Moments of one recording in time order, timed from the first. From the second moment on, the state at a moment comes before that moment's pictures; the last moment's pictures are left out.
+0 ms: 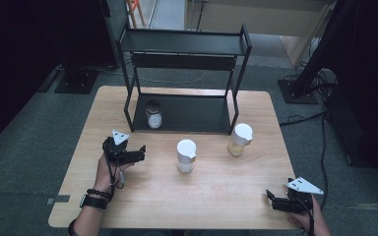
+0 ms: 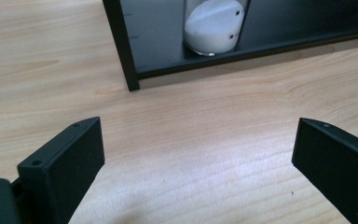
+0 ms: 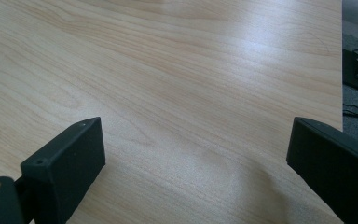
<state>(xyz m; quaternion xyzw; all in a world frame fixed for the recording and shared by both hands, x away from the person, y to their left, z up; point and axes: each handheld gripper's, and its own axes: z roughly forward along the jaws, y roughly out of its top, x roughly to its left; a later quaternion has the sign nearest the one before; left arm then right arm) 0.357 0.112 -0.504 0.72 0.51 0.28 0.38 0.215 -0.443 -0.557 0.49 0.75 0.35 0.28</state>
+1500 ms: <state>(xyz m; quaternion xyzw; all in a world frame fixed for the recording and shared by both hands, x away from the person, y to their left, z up) 0.291 0.165 -0.528 0.72 0.50 0.28 0.38 0.214 -0.442 -0.557 0.49 0.75 0.34 0.29</state>
